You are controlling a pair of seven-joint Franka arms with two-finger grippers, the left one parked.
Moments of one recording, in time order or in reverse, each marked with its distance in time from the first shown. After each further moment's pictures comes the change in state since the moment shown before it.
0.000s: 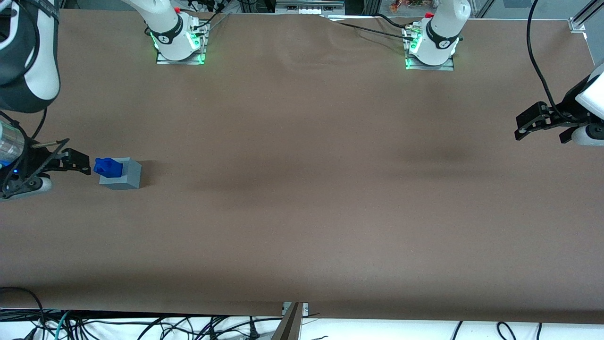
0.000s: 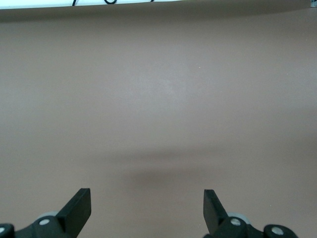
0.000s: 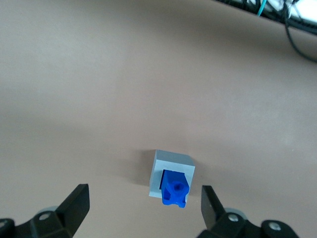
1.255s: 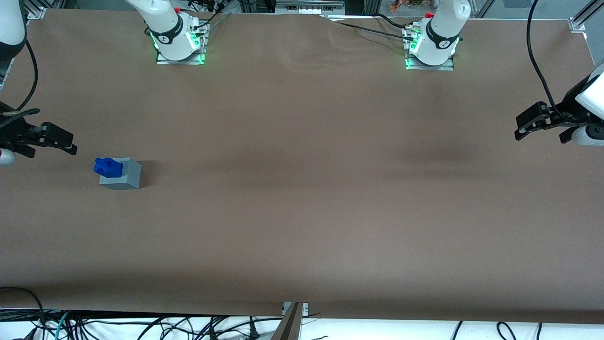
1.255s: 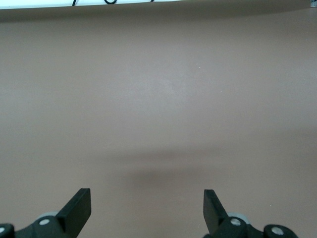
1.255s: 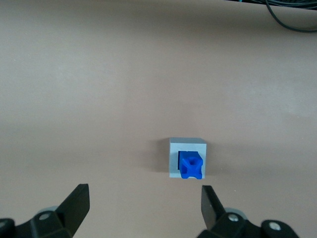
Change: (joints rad) arm -0.247 -0.164 0.299 -0.086 -0.074 -0.040 0.218
